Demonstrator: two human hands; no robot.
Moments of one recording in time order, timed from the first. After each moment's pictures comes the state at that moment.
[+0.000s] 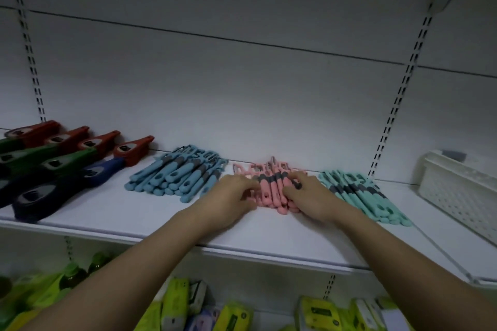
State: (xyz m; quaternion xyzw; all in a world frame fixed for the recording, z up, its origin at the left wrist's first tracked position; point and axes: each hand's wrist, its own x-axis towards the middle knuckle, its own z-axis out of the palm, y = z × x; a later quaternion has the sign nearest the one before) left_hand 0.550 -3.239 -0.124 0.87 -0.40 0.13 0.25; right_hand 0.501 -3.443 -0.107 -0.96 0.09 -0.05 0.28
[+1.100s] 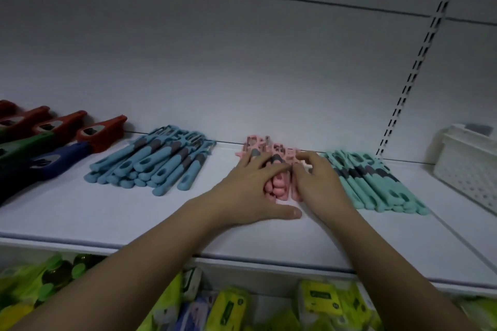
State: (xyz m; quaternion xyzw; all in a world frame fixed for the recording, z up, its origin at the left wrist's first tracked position) left_hand 0.565 -3.294 -0.137 0.88 -0.42 0.02 0.23; right_hand 0.516 -3.451 -0.137 -0.88 0.11 -0.26 0.38
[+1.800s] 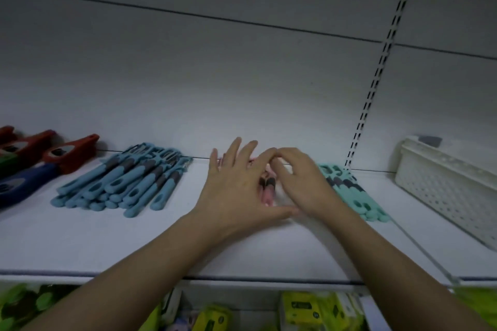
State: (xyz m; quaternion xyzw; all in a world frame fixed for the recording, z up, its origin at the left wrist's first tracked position) left_hand 0.536 -3.316 -0.106 0.89 -0.37 0.17 0.19; right_hand 0.509 -3.474 -0.100 -0.92 0.01 -0.26 0.30
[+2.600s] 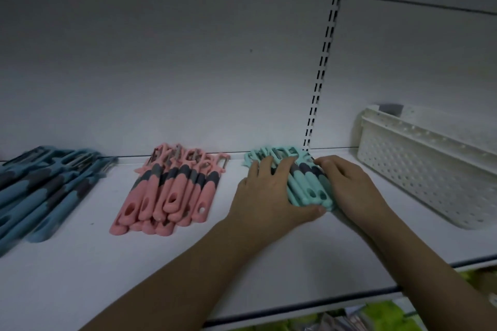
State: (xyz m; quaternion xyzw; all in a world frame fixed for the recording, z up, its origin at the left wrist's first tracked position) left_hand 0.530 -3.470 -0.147 0.87 -0.41 0.02 0.27; right_hand 0.449 -3.612 -0.131 -0.85 0.22 -0.29 0.39
